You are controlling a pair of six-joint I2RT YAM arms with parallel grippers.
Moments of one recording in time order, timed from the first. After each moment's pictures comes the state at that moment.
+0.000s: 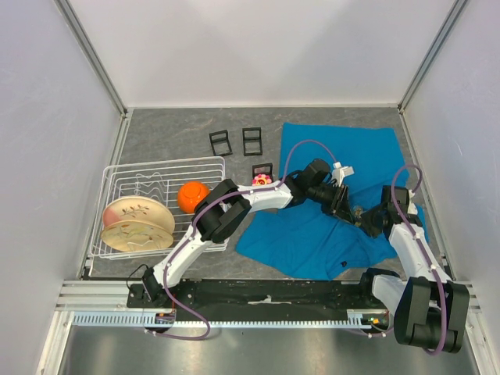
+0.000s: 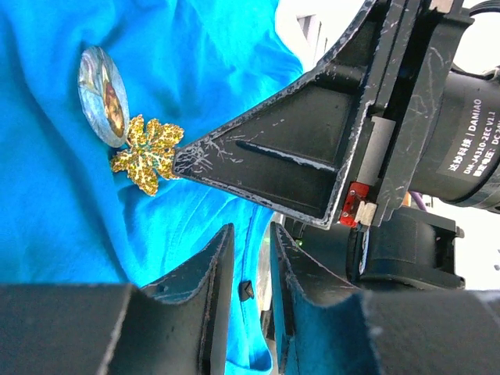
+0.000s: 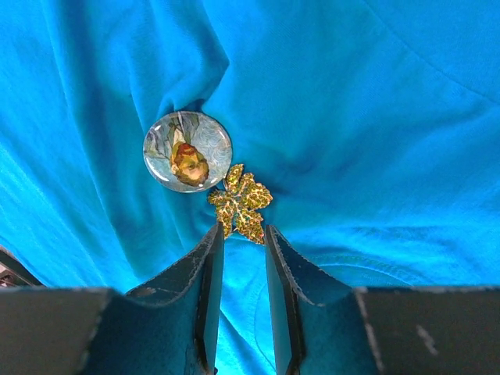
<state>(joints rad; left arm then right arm) -0.99 2.45 1.82 0.16 0.79 -0.78 -0.17 1.02 0.48 -0.51 0.01 0.94</state>
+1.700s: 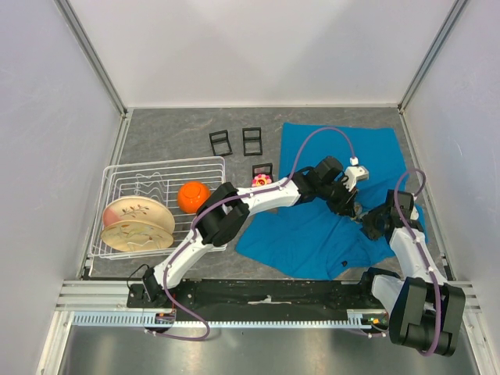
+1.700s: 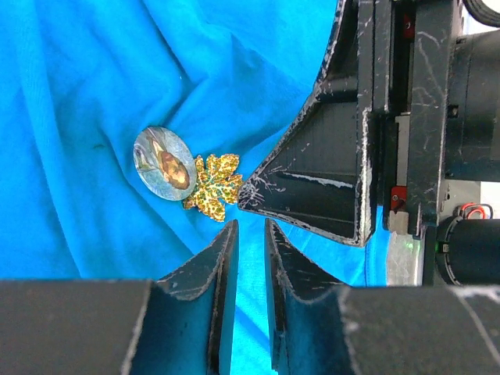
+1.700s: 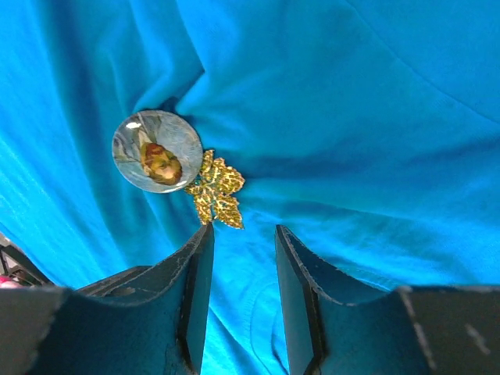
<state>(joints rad) -1.03 2.45 1.99 -0.12 0.53 -0.17 -0.24 1.00 0.43 -0.44 -0.06 0.91</state>
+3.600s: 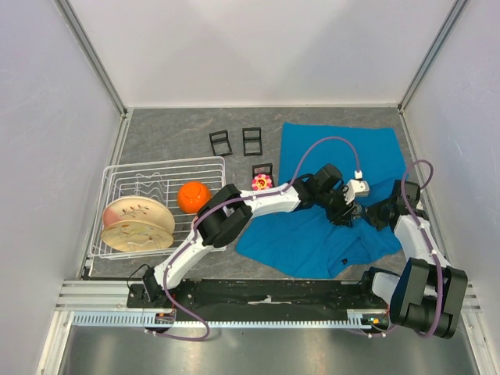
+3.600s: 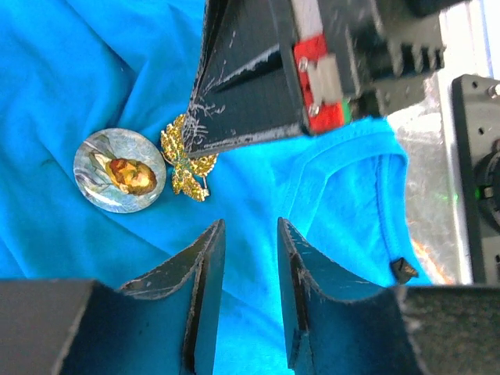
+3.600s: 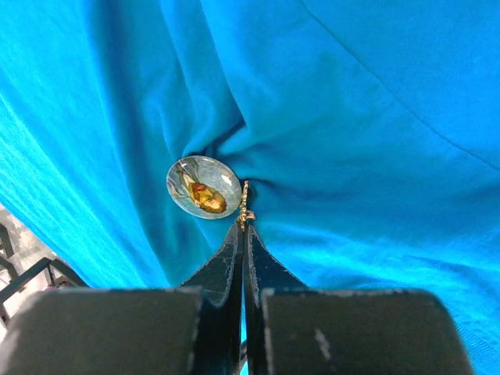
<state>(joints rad) -1.05 2.44 1.93 -0.09 0.61 0.04 -0.28 1.11 0.53 -0.42 -0.08 0.92</state>
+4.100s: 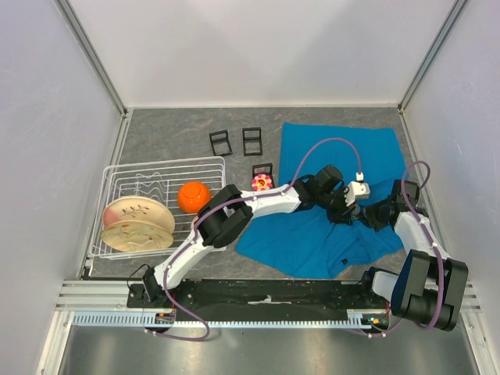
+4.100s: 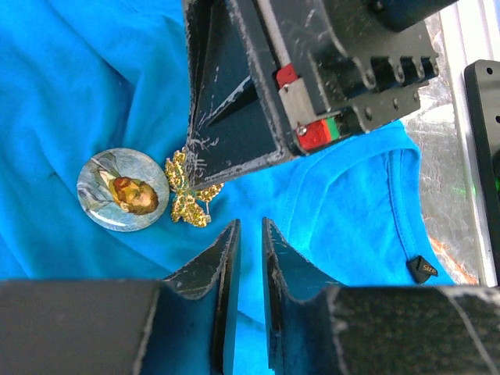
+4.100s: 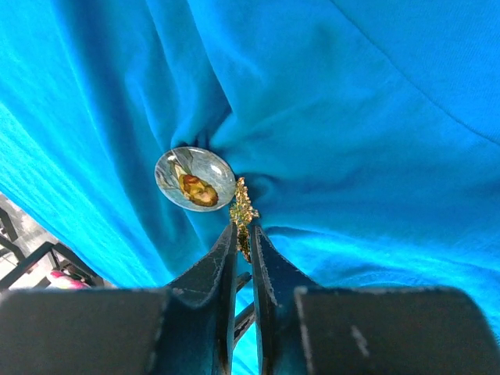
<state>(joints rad) -1.05 2.45 1.91 -0.06 0.60 0.12 -0.30 1.16 0.54 -0.44 -0.17 0.94</state>
